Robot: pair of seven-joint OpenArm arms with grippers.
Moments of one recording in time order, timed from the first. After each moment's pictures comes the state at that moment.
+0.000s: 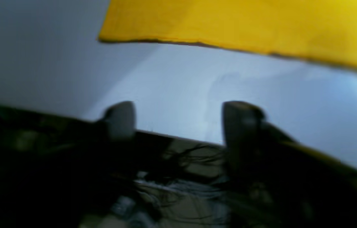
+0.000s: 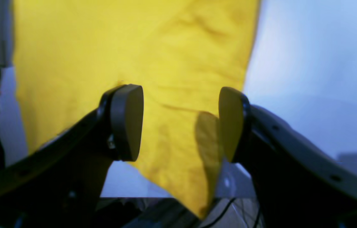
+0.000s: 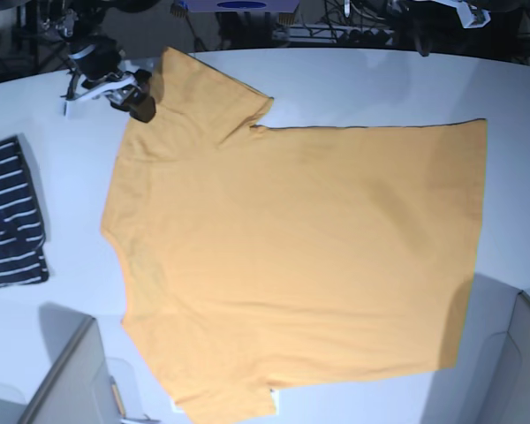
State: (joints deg) left arm 67.7 -11.0 -14.6 106.6 -30.8 -1.5 -13.6; right arm -38.9 8.1 15.4 106.2 52.9 7.6 -35.2
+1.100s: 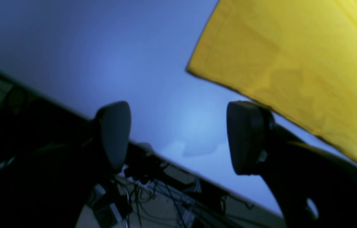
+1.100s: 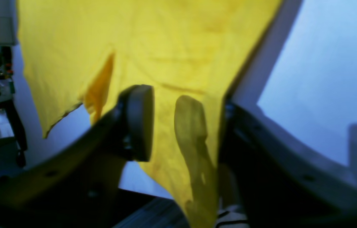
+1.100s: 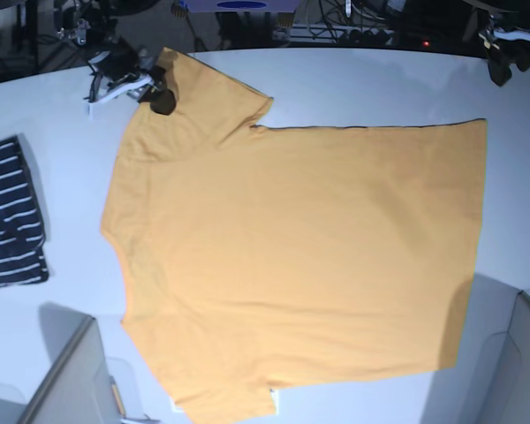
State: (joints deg) left arm 47.1 -8.1 -55.2 97.2 -54.4 -29.1 31.0; right arm -34.9 7.9 11.5 96.5 54.7 10.2 -38.1
